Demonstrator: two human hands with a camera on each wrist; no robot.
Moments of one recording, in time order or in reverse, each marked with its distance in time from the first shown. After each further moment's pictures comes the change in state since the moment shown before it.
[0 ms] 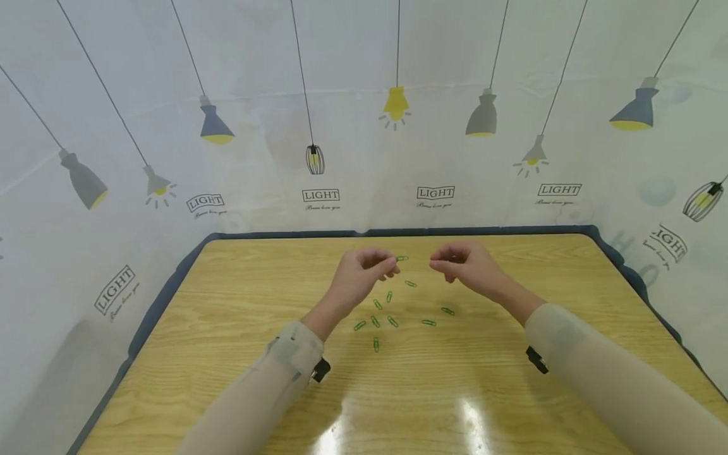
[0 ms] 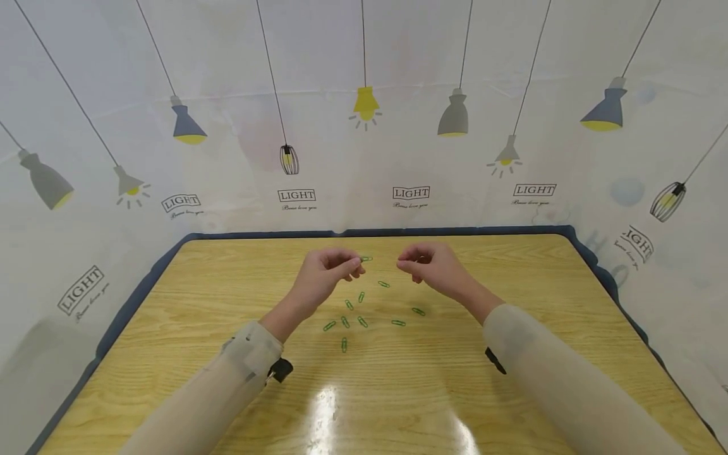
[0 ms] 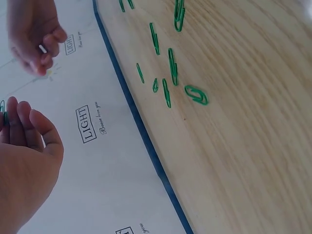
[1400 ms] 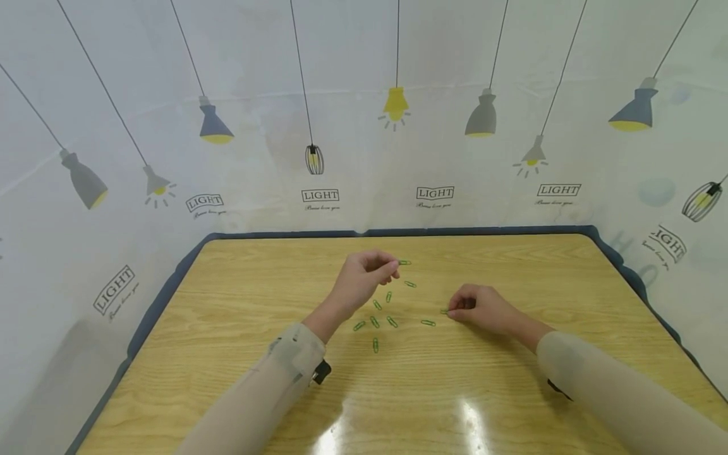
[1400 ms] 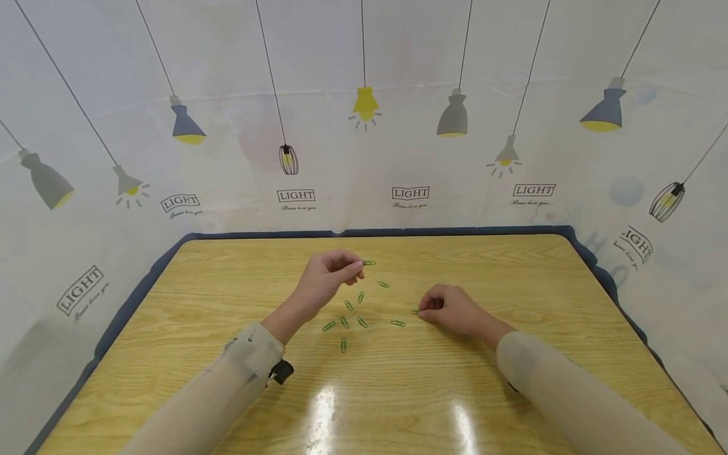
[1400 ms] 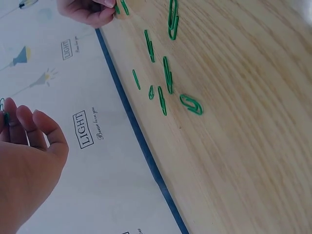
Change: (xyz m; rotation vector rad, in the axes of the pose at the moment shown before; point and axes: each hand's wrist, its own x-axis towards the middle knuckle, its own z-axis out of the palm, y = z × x) left_hand 0.000 -0.007 0.006 -0.023 -0.012 -0.023; right_hand -0.034 0.080 0.010 -0.300 -0.120 0.087
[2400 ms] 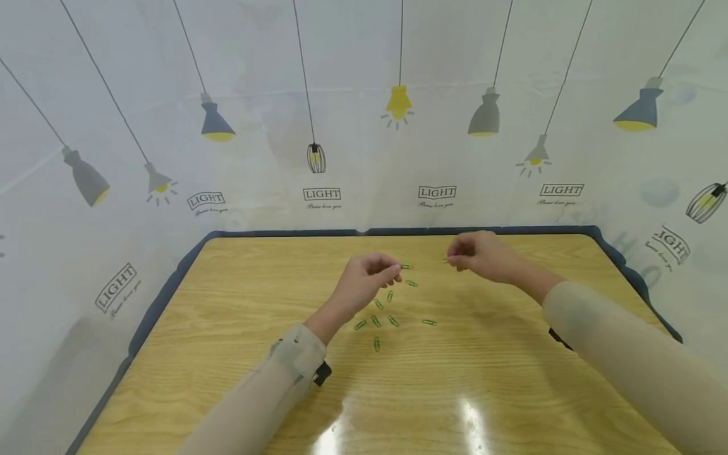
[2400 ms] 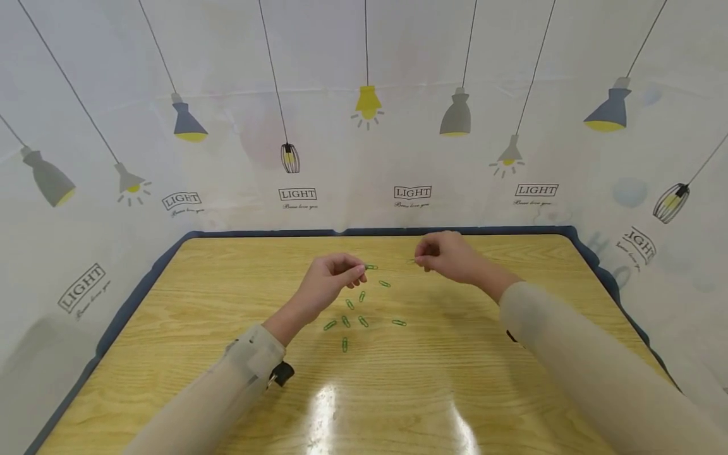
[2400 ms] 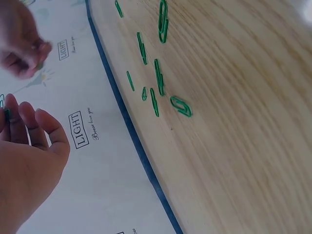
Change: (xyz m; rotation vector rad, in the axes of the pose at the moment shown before) left_hand -0.004 -0.003 0.000 0.043 -0.025 -0.007; right_hand 0.025 -0.079 -0.072 -0.037 0.012 -0.115
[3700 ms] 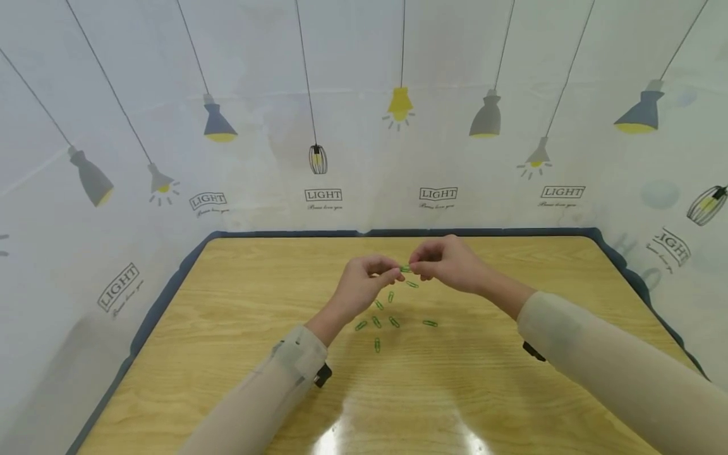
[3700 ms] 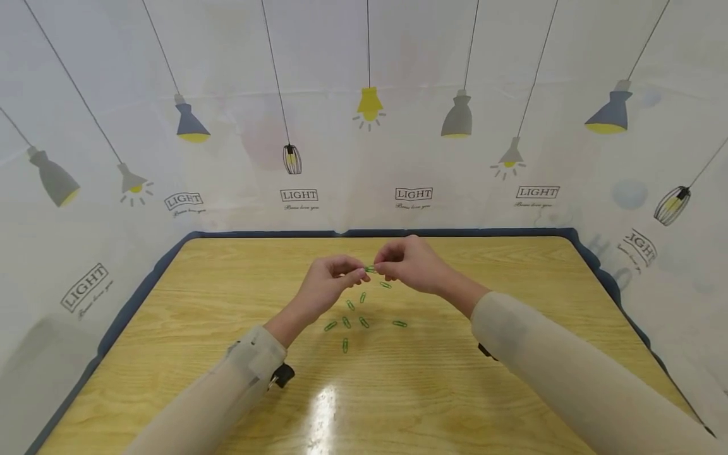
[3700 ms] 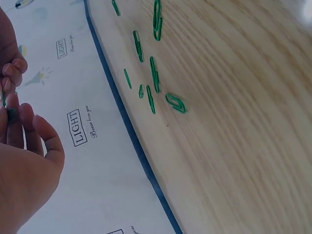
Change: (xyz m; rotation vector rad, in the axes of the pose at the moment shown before) left_hand 0.000 -0.002 -0.002 0.071 0.021 0.046; right_hand 0.003 -0.066 0.031 0.147 0.011 -0.027
